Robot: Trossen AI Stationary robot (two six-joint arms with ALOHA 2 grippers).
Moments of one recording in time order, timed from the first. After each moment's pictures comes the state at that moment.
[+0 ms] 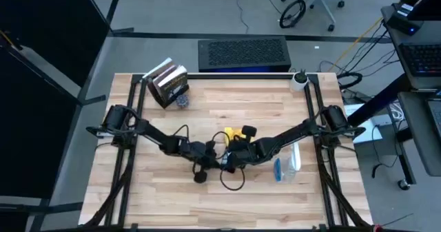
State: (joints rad) left arm -0.21 1.88 0.71 0.61 0.13 -0.07; right arm 0.27 1.90 1.17 -0.46 0.60 0.32
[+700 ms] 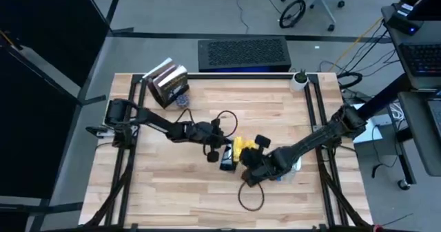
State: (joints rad) left arm -0.01 1.88 0.79 0.63 0.09 0.09; right arm 0.49 1.75 1.23 -0.69 0.61 0.68
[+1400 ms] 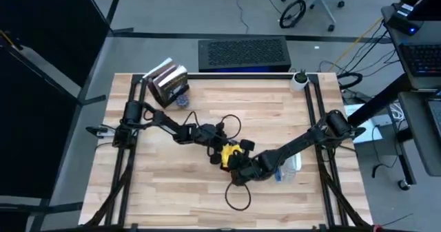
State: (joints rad) left arm 0.01 2.08 0.82 0.73 0.13 0.08; right arm 0.42 1.91 1.23 -0.48 0.52 0.46
